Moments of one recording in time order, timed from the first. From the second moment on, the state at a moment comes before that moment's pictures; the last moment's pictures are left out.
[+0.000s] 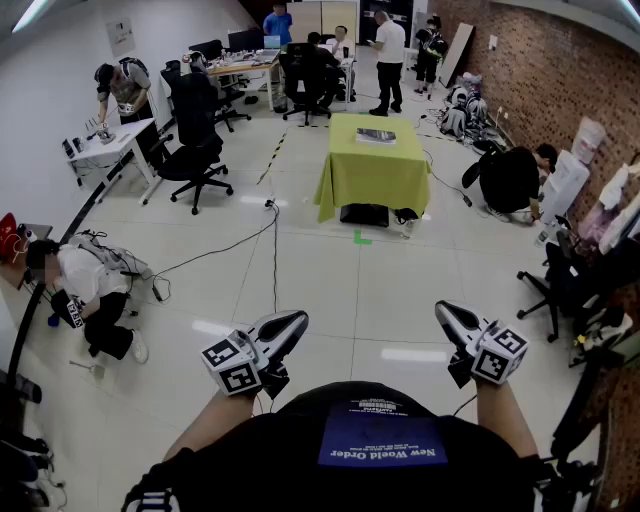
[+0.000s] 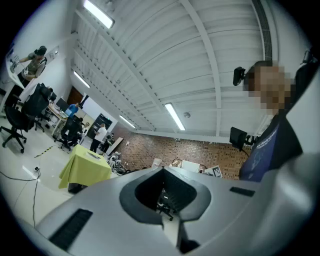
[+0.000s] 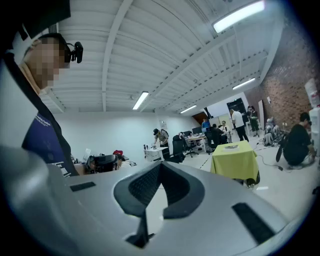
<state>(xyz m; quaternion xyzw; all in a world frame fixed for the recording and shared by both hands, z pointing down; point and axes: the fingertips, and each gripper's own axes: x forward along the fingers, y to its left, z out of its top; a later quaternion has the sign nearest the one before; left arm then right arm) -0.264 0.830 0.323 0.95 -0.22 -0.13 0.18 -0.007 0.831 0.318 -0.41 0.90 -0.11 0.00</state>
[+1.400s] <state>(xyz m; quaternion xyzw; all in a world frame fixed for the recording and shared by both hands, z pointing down) -0.088 0.550 0.313 0.94 -0.23 -0.13 0.19 0.151 0.544 0.329 -0.37 0.92 -0.12 0.01</state>
